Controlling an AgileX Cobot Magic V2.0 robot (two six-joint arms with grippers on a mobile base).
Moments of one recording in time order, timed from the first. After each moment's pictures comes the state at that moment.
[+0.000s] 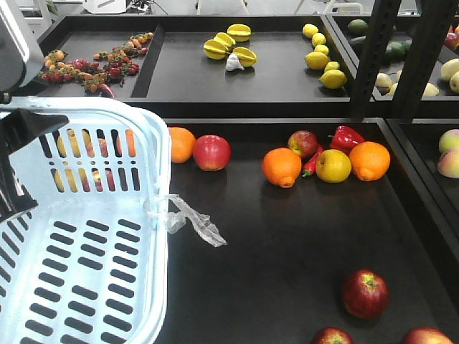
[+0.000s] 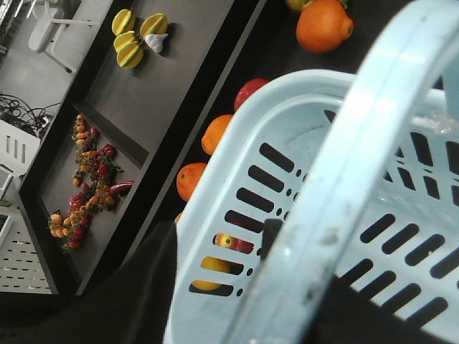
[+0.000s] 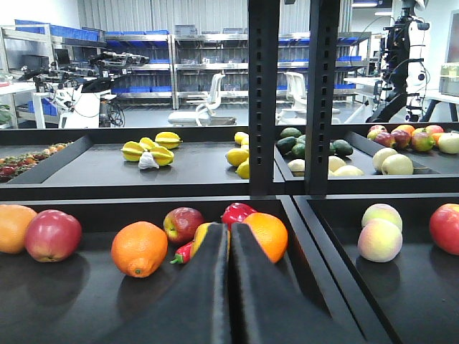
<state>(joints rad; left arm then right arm) -0.76 1.07 -1.31 0.45 1.01 0.34 -0.04 -0.01 0.03 -0.02 0.01 0.03</state>
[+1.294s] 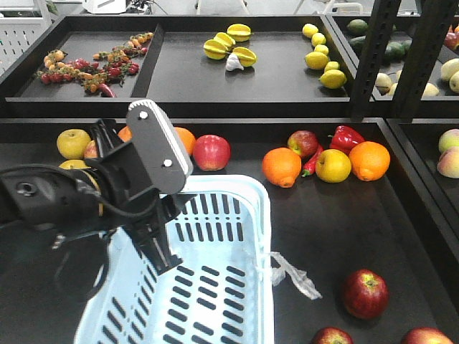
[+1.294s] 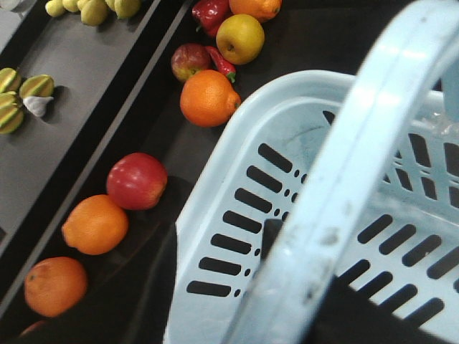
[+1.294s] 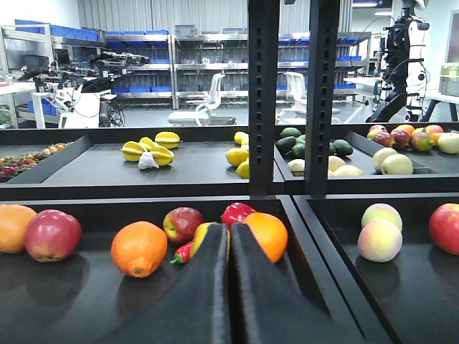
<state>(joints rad) -0.74 1.29 -0.95 0.30 0.34 0.25 -0.04 -0.01 0.03 -0.02 0.01 0.03</state>
